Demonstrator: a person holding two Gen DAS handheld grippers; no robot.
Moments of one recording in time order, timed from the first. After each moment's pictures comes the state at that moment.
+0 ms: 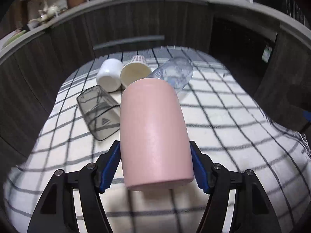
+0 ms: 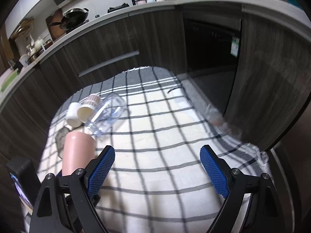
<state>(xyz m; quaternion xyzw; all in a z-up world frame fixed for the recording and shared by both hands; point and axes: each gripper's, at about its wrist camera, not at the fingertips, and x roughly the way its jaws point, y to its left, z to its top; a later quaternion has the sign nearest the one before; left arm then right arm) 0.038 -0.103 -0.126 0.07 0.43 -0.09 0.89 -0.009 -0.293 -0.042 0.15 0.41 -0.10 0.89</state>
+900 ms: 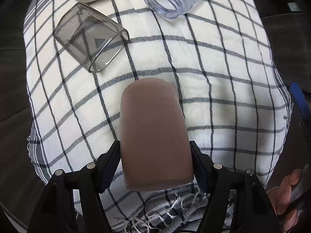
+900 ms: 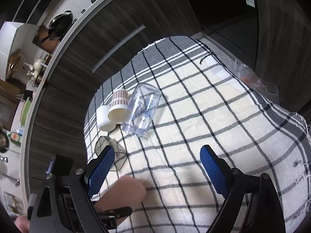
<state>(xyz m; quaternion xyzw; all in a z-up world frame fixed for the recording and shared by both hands) 0.117 -0.088 -0.131 0.09 0.82 -0.10 0.56 0.055 -0.280 -0.050 0.32 0.49 -0.04 0.81</state>
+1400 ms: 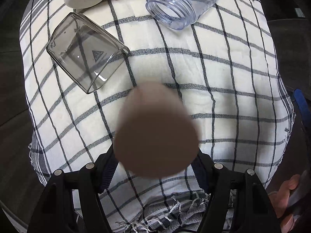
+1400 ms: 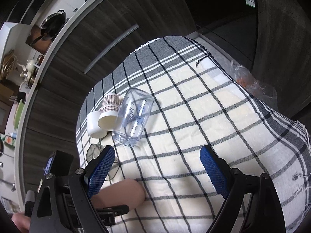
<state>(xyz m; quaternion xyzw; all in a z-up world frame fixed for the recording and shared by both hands) 0.140 -0.094 -0.141 0.09 0.82 -0.10 0.56 0.078 -0.287 -0.061 0.31 0.50 -0.06 0.81</state>
